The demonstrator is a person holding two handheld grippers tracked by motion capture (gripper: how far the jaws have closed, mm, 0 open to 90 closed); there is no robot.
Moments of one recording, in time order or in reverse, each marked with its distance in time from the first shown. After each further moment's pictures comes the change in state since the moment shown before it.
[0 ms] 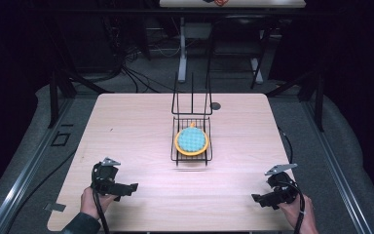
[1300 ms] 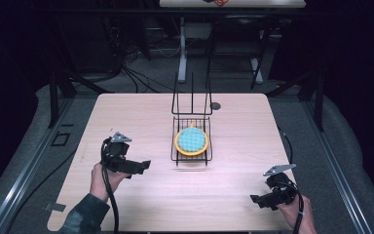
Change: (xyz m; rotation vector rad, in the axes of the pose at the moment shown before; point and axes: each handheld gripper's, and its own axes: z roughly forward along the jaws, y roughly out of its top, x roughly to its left) left arm -0.037 0.071 -0.030 -0.123 -0.018 0.114; right arm 0.005 0.001 0.000 -0.011 0.012 -0.015
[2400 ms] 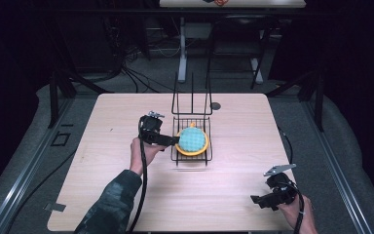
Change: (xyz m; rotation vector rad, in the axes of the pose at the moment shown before) left arm -0.012 0.080 0.094 -0.022 -0.064 -0.032; right arm -0.002 -0.001 0.001 0.015 0.013 0.002
